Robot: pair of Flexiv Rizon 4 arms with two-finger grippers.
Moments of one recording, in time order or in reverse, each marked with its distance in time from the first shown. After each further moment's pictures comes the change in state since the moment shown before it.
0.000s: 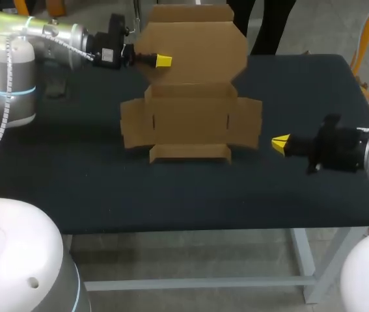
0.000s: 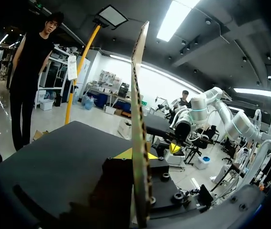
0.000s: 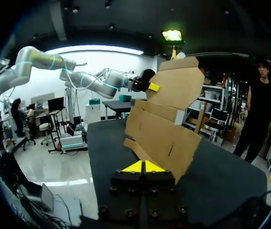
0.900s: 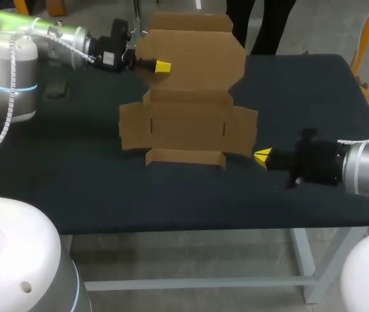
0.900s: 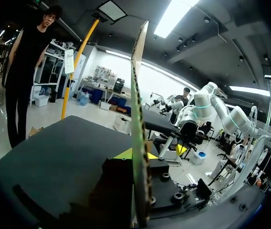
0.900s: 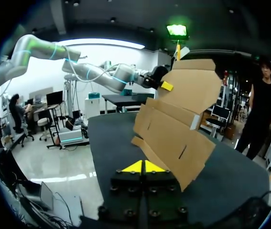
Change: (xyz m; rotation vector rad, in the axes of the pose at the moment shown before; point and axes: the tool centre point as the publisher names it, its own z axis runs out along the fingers) left arm -0.021 0.023 0.000 -0.042 0.051 0.008; right arm 0.039 -0.009 0.029 0.051 -0.013 -0.013
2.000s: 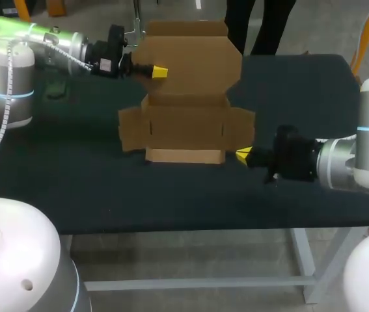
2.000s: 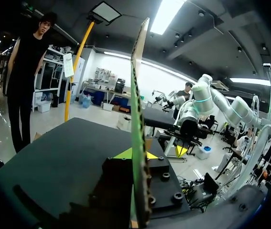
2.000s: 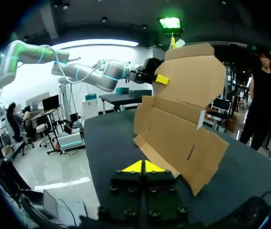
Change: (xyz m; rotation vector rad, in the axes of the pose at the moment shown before) left arm 0.003 0.011 -0.006 -0.011 -0.029 0.069; right arm -0.001 -0.003 0.045 0.025 -0.001 0.077
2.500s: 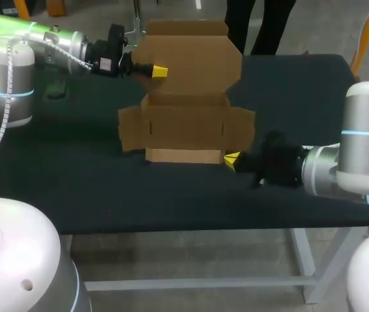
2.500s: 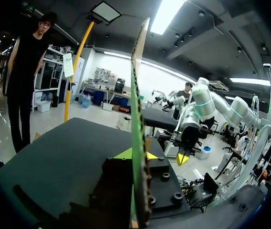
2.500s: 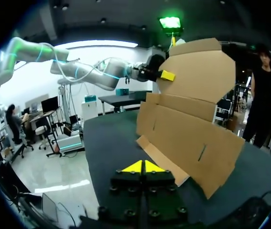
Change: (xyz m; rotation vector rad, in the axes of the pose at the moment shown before) left arm -0.001 0.000 0.000 0.000 0.002 0.000; right arm 0.016 -0.007 0.031 -0.021 -0.004 0.015
